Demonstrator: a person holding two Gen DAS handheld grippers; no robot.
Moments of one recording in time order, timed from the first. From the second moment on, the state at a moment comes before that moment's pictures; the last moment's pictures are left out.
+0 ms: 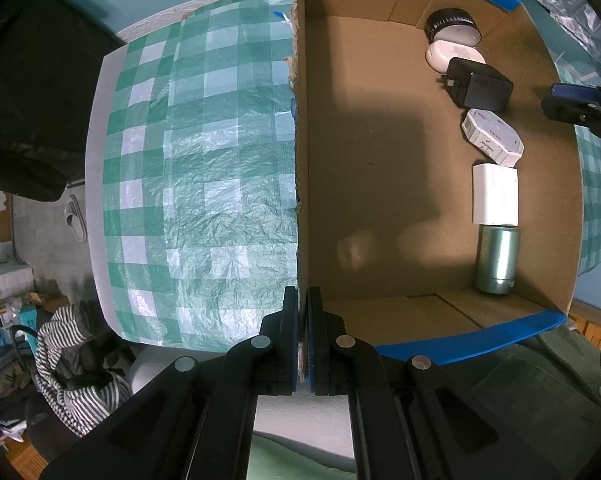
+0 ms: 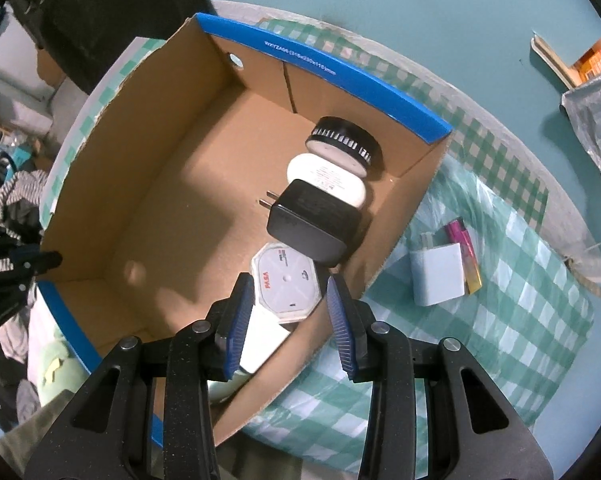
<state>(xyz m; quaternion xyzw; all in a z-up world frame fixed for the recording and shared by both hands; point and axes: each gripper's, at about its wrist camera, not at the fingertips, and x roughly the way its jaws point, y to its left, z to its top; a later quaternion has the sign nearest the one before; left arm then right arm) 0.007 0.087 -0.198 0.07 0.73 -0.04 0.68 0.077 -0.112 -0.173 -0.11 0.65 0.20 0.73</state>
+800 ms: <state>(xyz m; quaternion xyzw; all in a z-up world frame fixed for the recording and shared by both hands) 0.006 0.087 -0.198 0.08 0.73 -0.04 0.68 0.085 -0.176 -0.131 -0.07 0.62 0.16 0.77</state>
